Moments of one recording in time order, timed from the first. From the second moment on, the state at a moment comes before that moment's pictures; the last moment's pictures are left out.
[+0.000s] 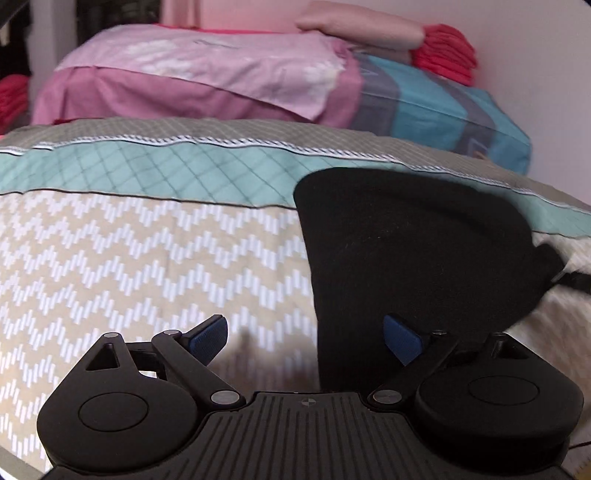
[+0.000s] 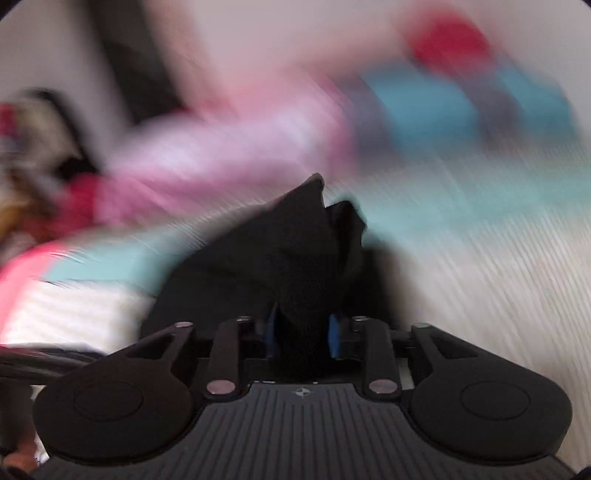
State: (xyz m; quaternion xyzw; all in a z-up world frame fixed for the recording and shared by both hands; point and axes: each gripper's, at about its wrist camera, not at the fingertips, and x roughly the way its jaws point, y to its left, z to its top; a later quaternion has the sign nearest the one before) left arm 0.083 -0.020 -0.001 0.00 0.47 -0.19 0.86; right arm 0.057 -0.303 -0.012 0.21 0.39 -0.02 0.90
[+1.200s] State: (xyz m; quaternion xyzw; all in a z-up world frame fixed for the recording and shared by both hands) left arm 0.056 -0.033 0.080 -0.08 0.47 -0.32 0.82; right arm 0.000 -0.293 0.067 0.30 0.32 0.14 0.89
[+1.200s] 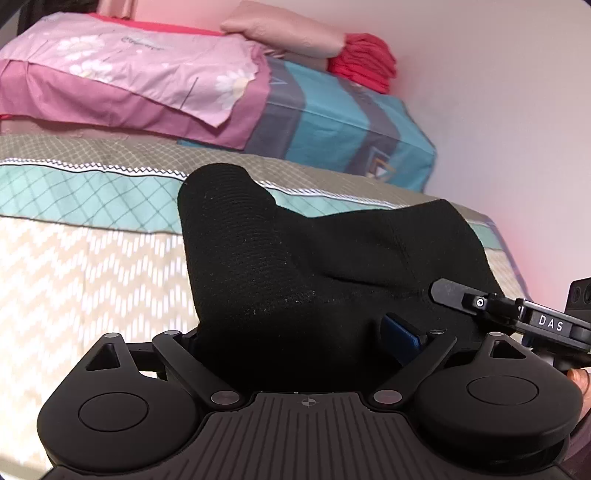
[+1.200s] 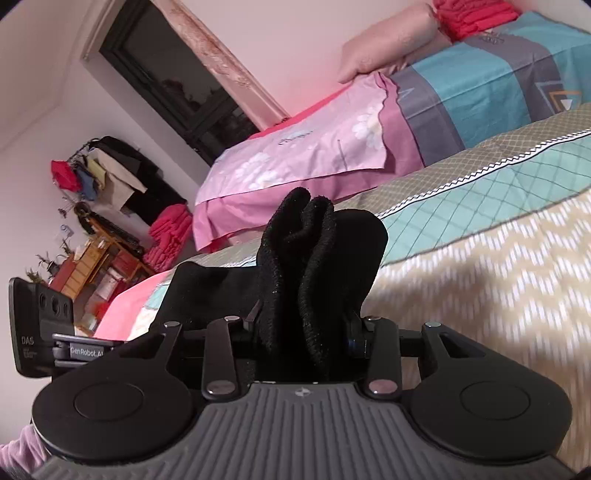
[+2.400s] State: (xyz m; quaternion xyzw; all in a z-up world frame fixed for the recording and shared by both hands) left arm -0.072 -0.031 -0.005 0.10 0.55 -0.20 0.80; right arm -0.094 -0.213 0.026 0.12 0.37 -0.01 0.92
